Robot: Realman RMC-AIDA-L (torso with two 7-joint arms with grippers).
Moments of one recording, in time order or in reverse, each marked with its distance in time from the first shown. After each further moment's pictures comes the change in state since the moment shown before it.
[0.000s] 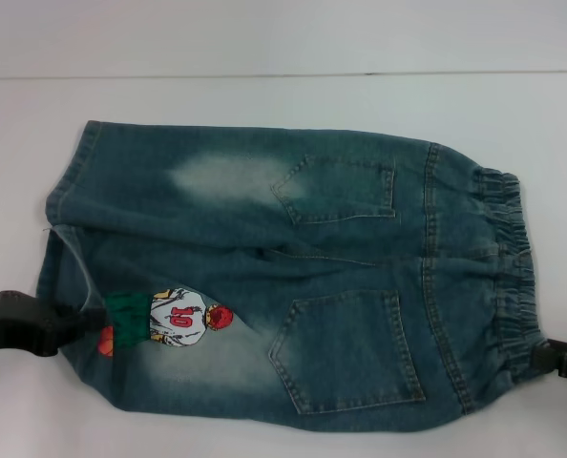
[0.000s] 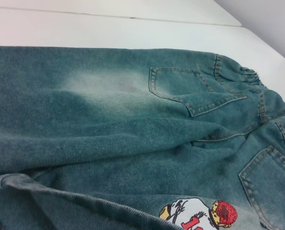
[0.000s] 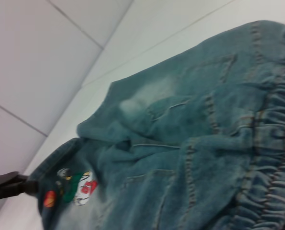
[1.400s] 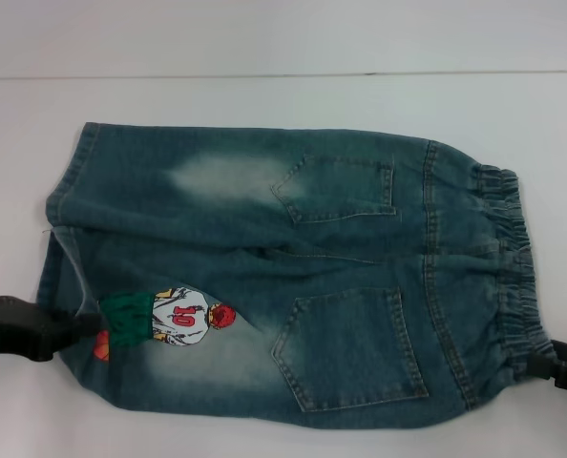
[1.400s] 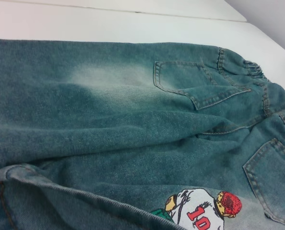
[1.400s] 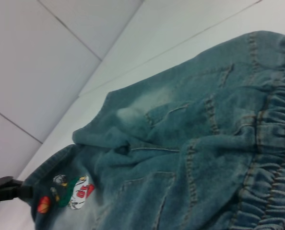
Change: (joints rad) left arm 0.008 0.000 -0.001 0.006 0.011 -0.002 -0.001; right arm -0.039 0.028 0.010 0.001 0.038 0.013 -0.100
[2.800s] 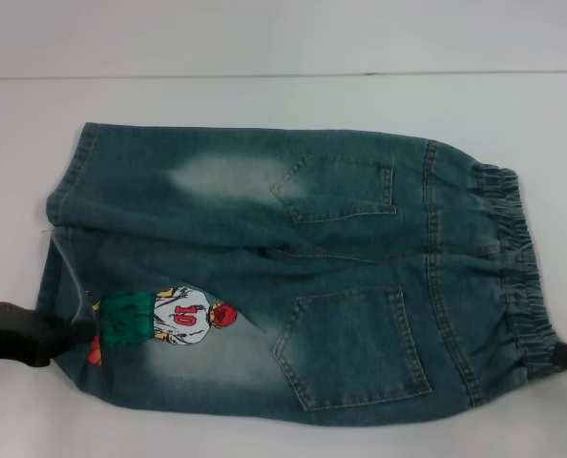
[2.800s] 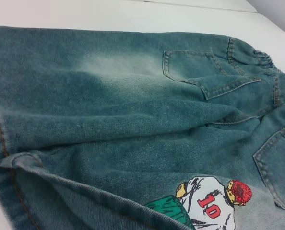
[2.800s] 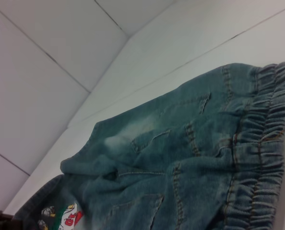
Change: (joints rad) left arm 0.000 -0.002 -0.001 -0.003 0.029 -0.018 0.000; right arm -0.061 -0.002 0.001 0.010 0.100 0.013 -0.027
